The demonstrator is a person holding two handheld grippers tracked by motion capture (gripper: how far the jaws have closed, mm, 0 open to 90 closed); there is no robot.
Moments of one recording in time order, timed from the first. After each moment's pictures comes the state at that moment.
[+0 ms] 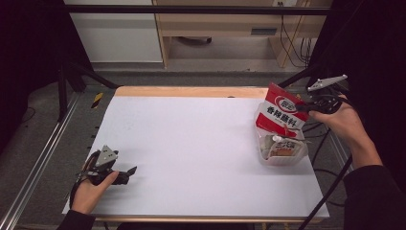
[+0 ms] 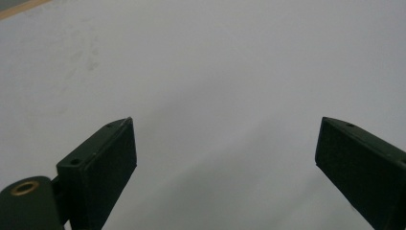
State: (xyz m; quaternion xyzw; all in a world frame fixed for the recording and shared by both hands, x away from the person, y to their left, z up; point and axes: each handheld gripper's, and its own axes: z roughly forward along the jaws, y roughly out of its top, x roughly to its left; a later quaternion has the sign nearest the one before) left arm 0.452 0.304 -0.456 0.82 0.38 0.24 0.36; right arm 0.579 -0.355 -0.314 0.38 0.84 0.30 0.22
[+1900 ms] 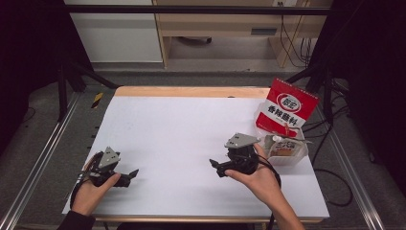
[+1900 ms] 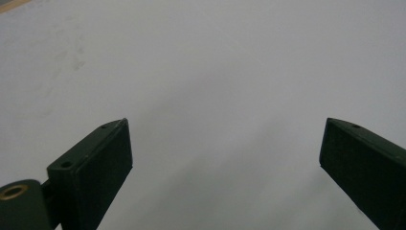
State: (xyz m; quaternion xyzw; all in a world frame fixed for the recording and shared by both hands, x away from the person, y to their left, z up) left arm 0.449 0.299 -0.458 0.83 0.36 0.24 0.35; right arm 0.452 -0.122 -0.392 0.32 0.83 0.41 0.20
